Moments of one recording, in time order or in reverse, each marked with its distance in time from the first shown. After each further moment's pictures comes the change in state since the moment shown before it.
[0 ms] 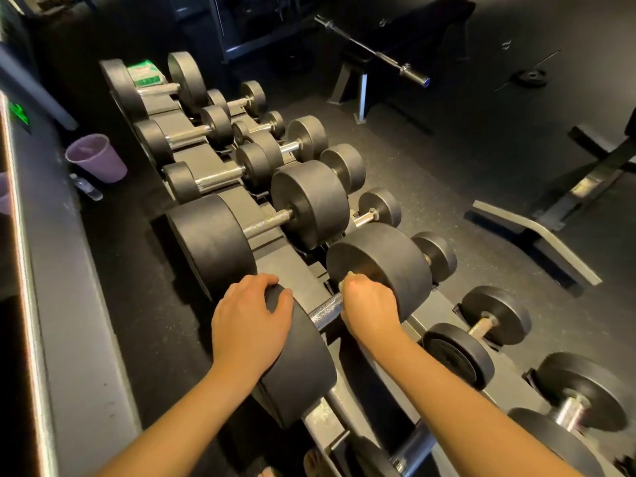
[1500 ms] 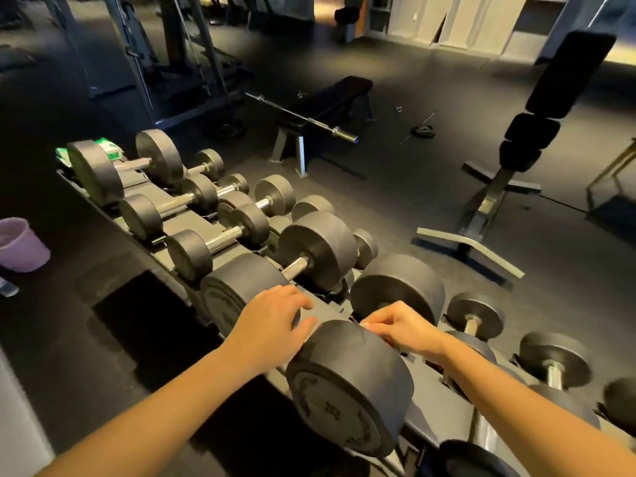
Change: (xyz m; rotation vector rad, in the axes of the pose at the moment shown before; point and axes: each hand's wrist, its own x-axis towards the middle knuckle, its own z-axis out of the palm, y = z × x) left_hand 0.109 -0.080 -0.073 0.047 -0.347 0.799; right_hand -0.033 -0.039 -0.024 0.968 -0.042 0.090
